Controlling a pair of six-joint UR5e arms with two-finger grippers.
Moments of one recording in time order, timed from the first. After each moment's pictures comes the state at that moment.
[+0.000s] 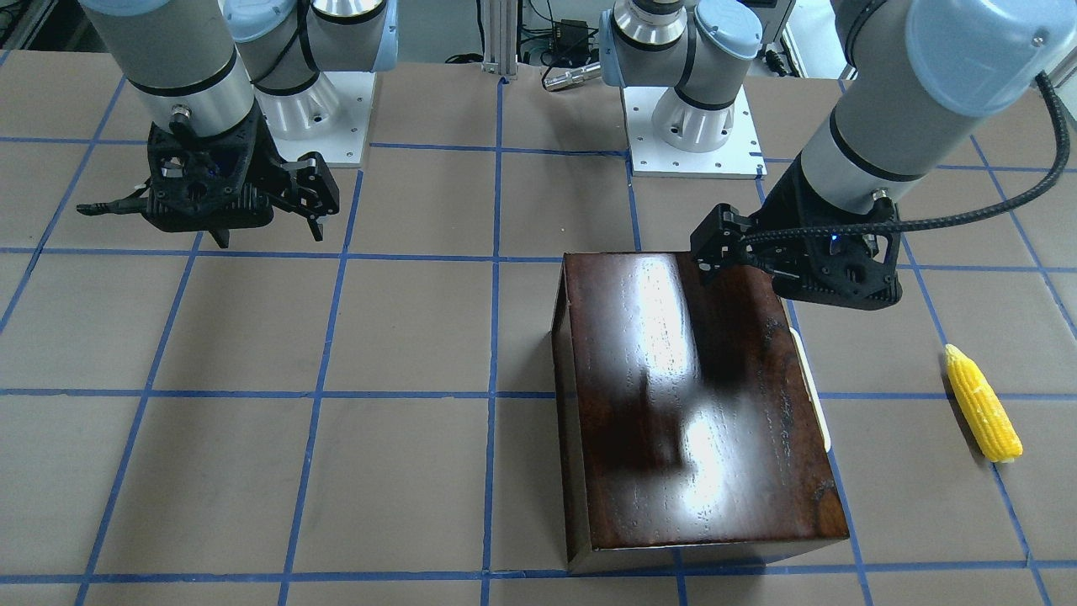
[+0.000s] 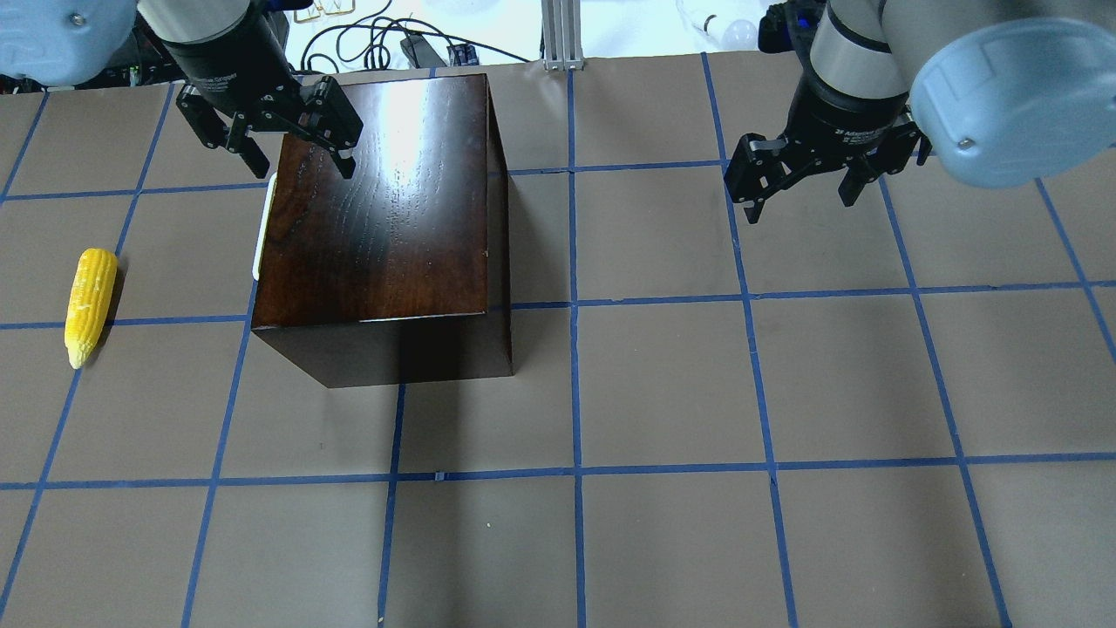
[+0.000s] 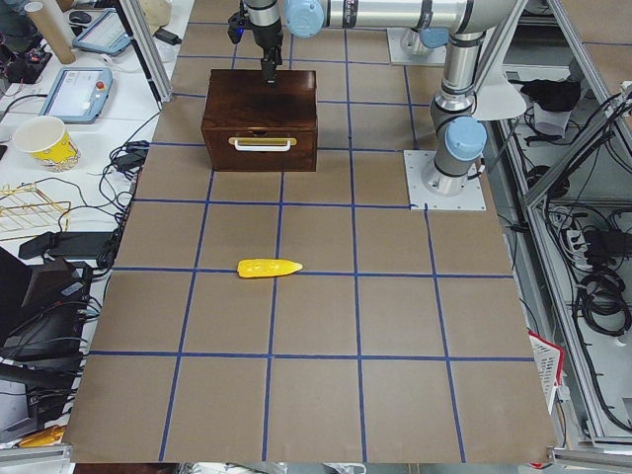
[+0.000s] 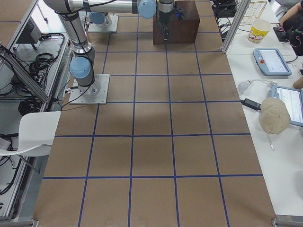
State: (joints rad) left arm -1.53 -1.76 -1.37 -1.66 1.53 0.15; right arm 1.62 -1.54 1.60 -1.63 -1.60 -0.09
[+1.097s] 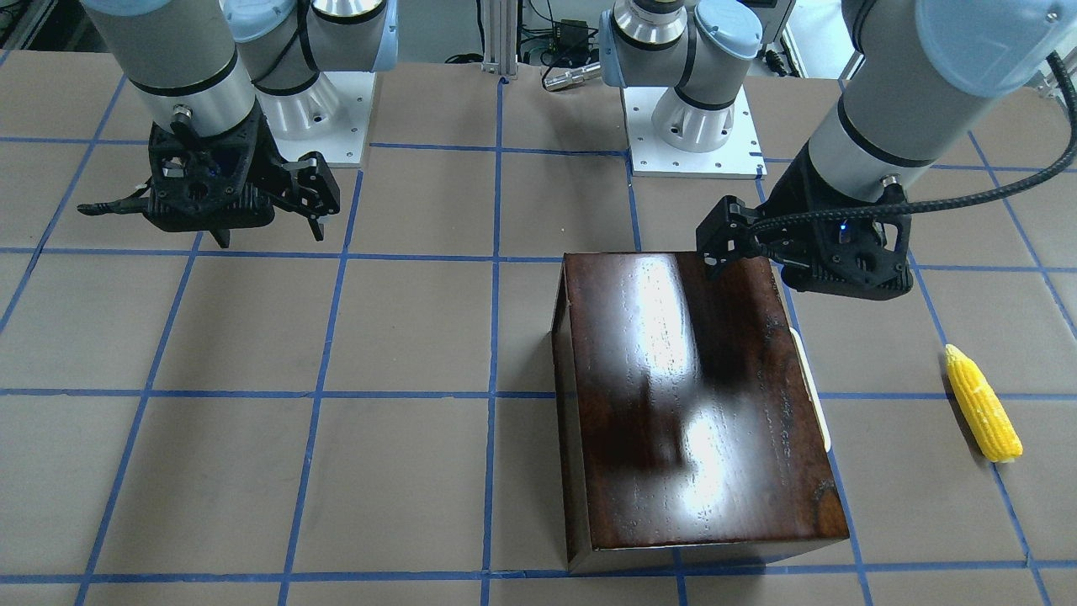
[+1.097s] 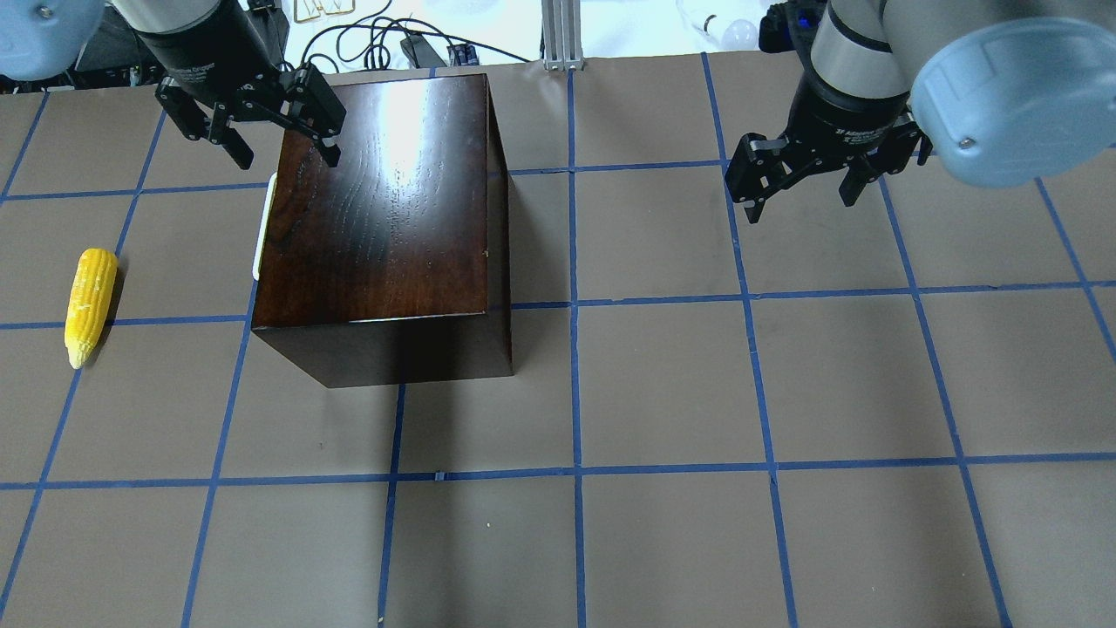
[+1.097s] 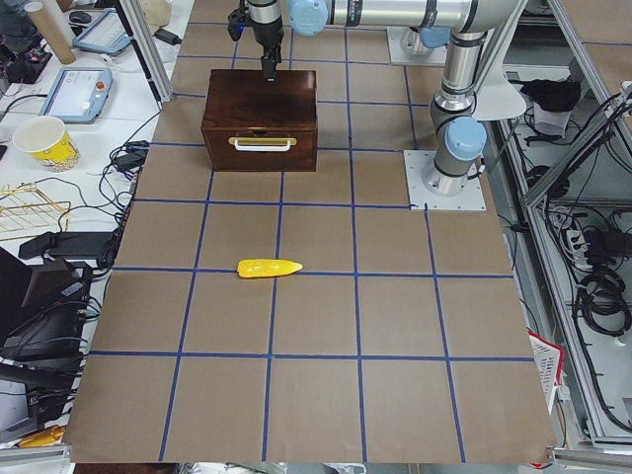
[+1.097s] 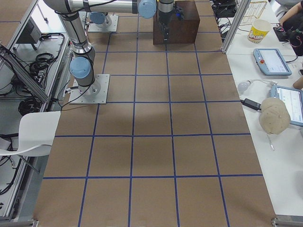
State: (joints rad) left arm -1.49 -1.76 -1.36 -1.65 1.52 0.14; right arm 1.62 -1.54 1.60 -1.63 -1.60 -0.09
